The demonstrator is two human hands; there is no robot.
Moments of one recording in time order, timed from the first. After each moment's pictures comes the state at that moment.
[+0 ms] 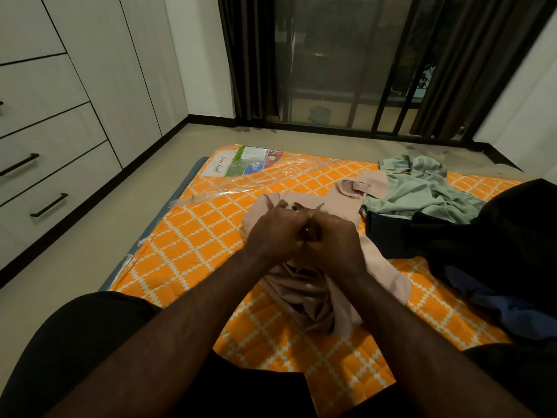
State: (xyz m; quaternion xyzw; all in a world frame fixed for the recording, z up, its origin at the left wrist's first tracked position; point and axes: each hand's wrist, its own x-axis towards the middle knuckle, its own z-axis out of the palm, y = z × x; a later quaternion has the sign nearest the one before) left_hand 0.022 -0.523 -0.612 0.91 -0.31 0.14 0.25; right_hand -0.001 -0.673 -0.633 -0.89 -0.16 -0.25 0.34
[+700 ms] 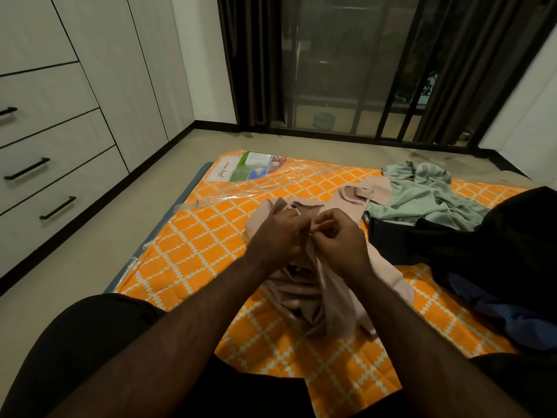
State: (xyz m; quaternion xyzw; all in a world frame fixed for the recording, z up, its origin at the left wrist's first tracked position) left_hand 0.031 -0.519 -0.629 0.87 -0.32 0.23 0.30; right_hand 0.004 -0.679 -0.632 -0.84 -0.05 -0.18 0.51
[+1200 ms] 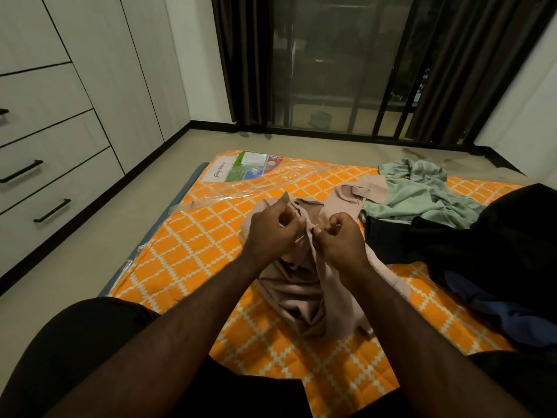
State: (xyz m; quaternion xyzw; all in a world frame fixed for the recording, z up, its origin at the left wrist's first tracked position) left_hand 0.041 -0.525 -0.638 0.85 -0.14 0.16 0.48; right_hand 0.015 -0.681 -0.644 -0.79 0.10 -0.12 0.60
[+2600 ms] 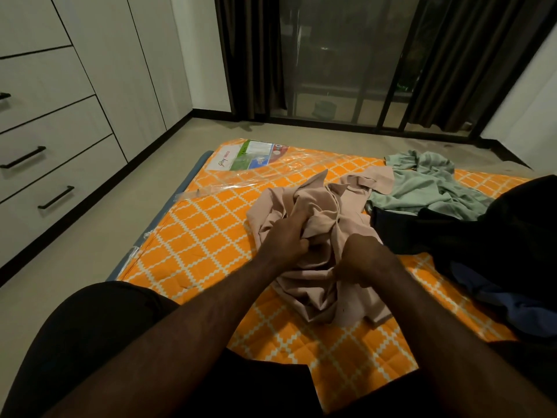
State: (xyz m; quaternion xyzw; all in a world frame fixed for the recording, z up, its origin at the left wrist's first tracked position) left_hand 0.034 -0.533 -0.669 0.89 -0.23 0.10 0.38; right_hand -0.008 -0.705 -0.625 -0.98 0.07 0.18 0.10
